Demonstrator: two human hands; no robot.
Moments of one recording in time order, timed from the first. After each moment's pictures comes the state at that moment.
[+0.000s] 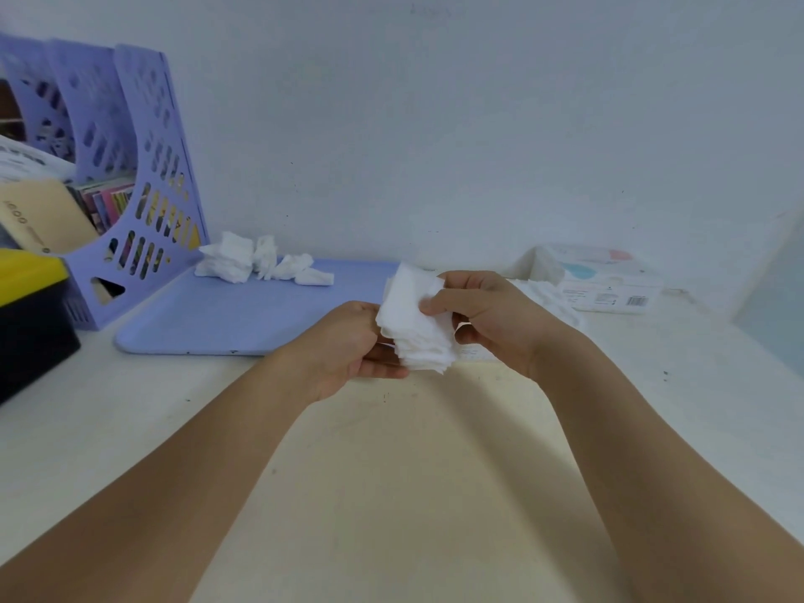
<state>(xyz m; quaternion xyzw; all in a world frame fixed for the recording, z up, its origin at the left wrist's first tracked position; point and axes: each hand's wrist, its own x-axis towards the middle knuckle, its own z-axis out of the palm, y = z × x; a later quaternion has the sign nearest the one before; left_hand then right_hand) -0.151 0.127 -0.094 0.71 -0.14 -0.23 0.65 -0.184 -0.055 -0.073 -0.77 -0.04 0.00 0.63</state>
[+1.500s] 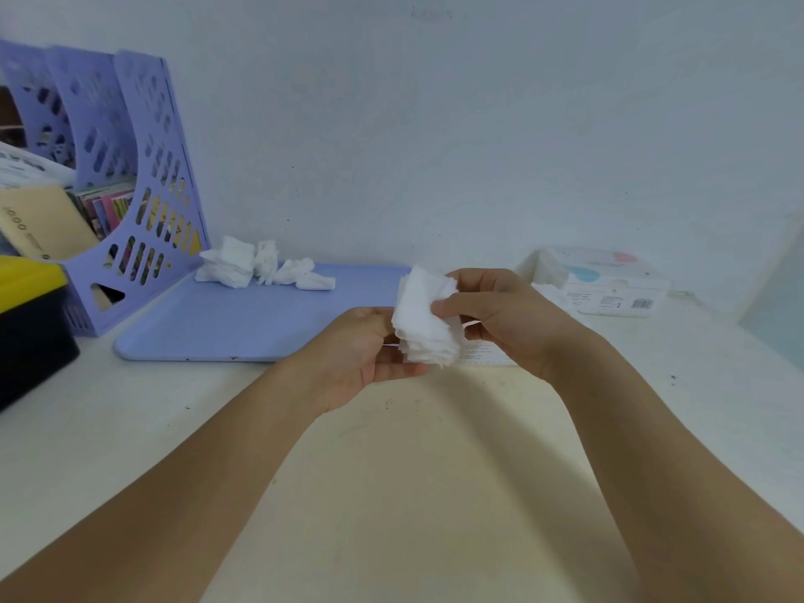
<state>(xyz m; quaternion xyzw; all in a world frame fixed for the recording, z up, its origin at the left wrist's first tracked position) -0.148 0.120 -0.100 0.62 -0.13 -0.26 0.73 -0.186 -0.064 -0.071 -0.80 -0.03 -0.03 0.60</state>
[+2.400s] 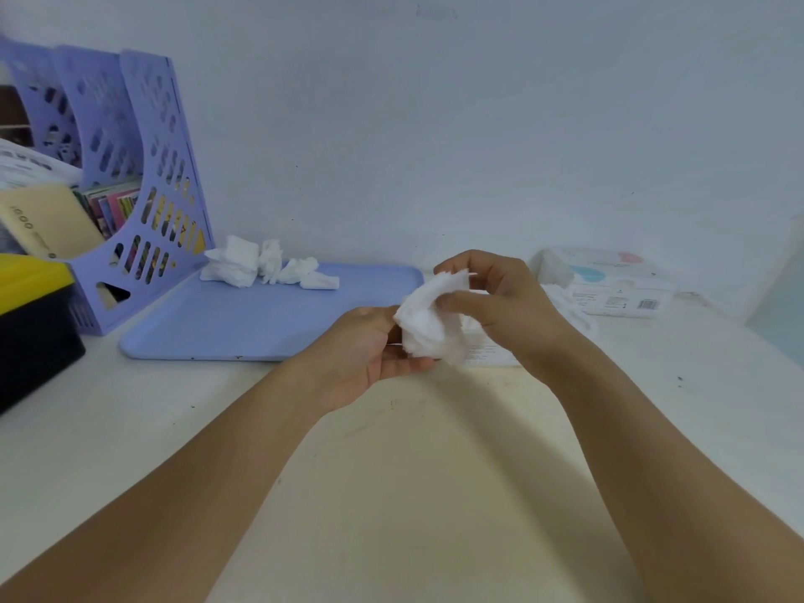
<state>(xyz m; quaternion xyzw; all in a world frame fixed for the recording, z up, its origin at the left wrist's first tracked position) -0.148 0.122 -0.100 0.61 -0.14 -0.25 0.74 -0.184 -0.058 -0.075 -0.80 -0.10 -0.17 0.57</state>
